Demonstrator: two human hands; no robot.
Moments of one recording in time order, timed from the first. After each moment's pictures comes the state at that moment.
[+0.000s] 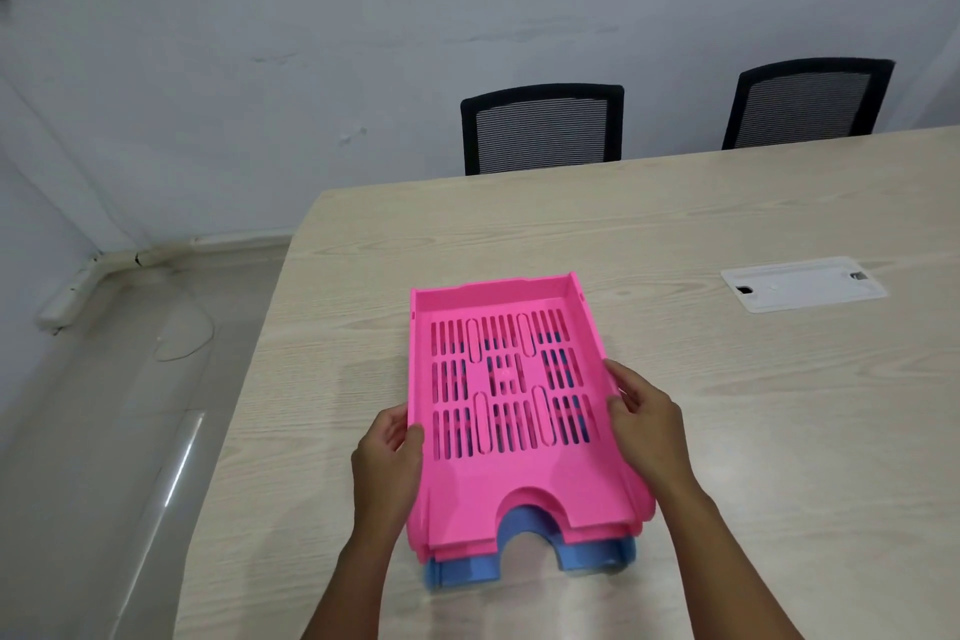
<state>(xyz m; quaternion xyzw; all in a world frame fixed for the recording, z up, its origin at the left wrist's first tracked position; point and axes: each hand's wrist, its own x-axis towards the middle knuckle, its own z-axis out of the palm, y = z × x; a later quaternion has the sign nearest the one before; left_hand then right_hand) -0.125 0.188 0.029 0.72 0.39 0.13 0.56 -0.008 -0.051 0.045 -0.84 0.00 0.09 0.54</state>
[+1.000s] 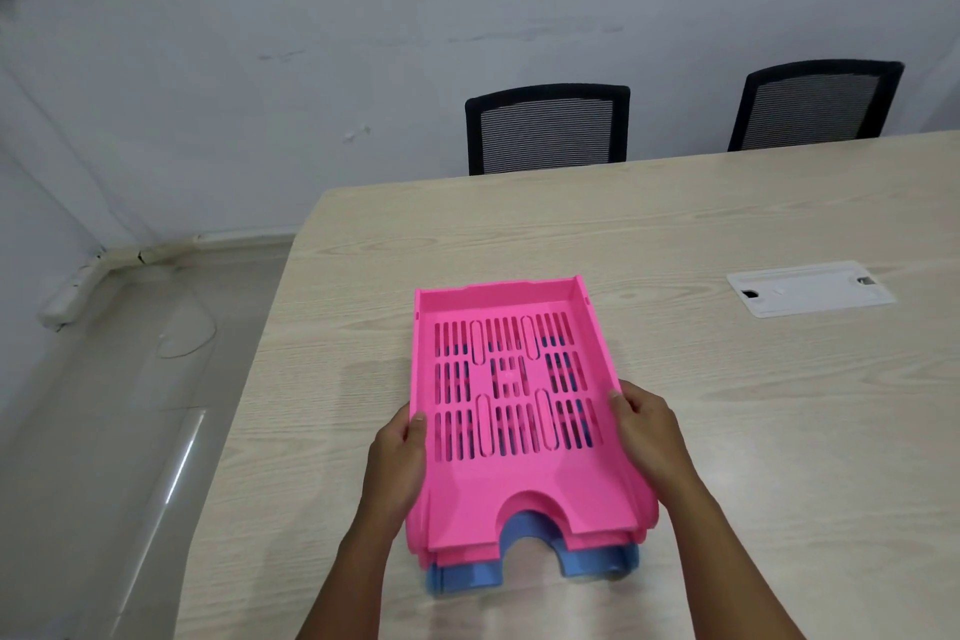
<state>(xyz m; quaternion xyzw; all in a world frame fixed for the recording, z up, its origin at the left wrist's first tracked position) -0.112 0.196 0.026 0.74 0.34 0.04 0.58 0.009 -0.052 0.026 -0.83 0.01 0.16 0.53</state>
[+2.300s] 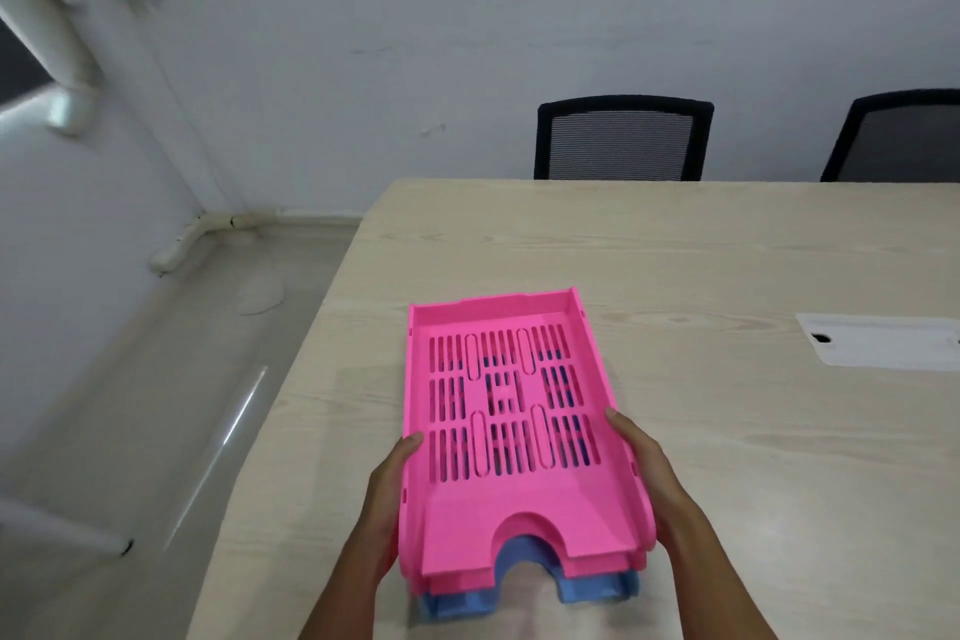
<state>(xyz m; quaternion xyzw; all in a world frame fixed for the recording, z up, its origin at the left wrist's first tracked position) -0.167 0.203 -0.026 0.45 0.41 0.05 0.79 0.015 -0.045 -0.018 -0.56 0.03 0.43 0.71</state>
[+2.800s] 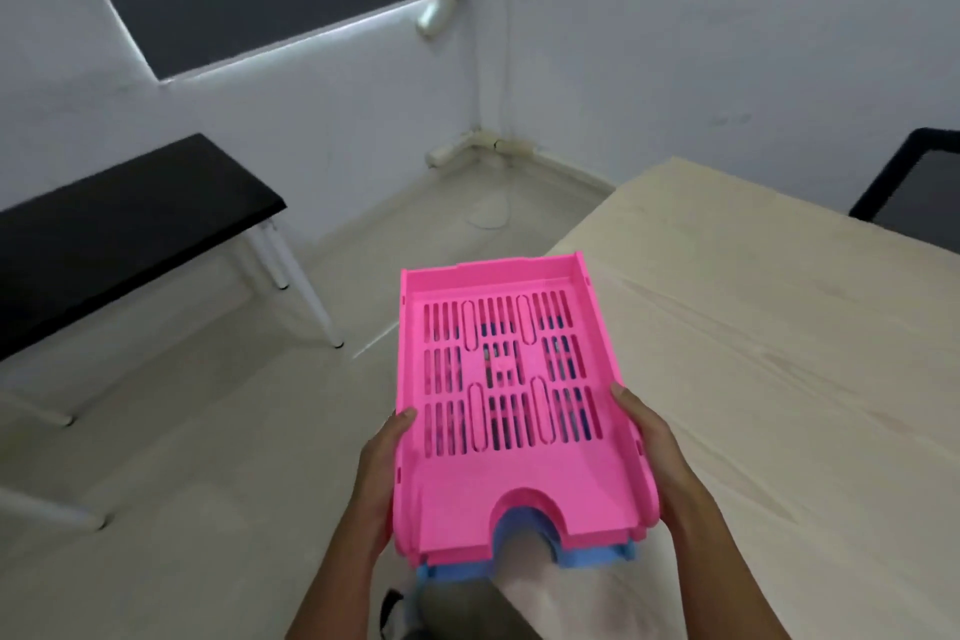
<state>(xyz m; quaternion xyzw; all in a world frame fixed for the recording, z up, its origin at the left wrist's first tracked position) -0.361 0.210 -0.006 0.31 0.49 0.33 0.74 -0.068 0.122 0.003 -0.52 -0.16 0.62 0.56</state>
